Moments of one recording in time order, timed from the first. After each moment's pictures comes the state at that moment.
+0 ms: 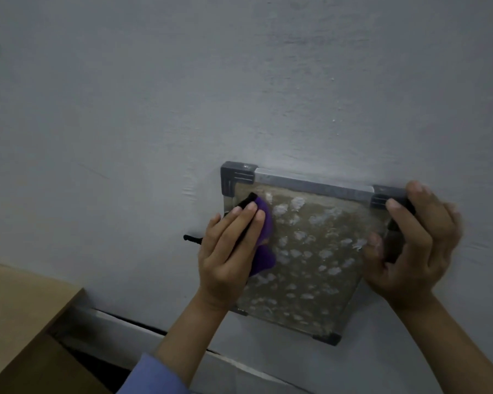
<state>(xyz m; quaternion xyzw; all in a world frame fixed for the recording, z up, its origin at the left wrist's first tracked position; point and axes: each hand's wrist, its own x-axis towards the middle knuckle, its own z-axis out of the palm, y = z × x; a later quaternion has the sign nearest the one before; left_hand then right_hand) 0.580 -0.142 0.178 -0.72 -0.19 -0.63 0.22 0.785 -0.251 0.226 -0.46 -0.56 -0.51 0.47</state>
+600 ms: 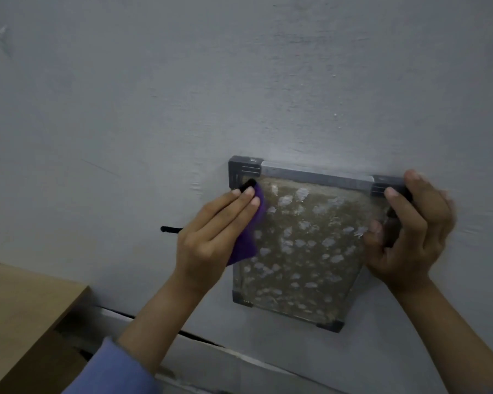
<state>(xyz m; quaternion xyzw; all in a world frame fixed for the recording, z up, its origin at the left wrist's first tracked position) 0.535 -0.147 0.219 -0.80 -0.14 -0.55 0.22 0.784 -0.251 0.227 -0.46 -0.55 -0.52 0.45</state>
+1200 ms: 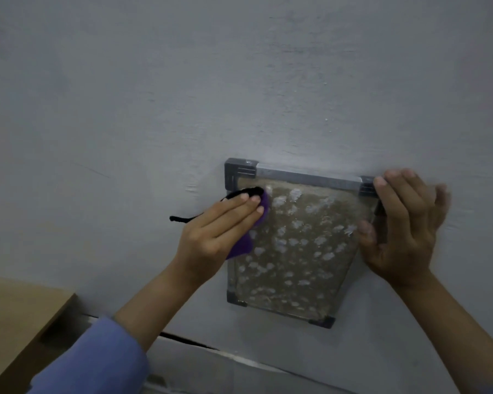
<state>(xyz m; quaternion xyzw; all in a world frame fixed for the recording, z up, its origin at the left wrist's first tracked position) 0.535 -0.140 0.230 -0.84 -0.07 -0.50 0.20 0.789 -0.263 0.238 -0.49 -0.58 -0.53 0.38</state>
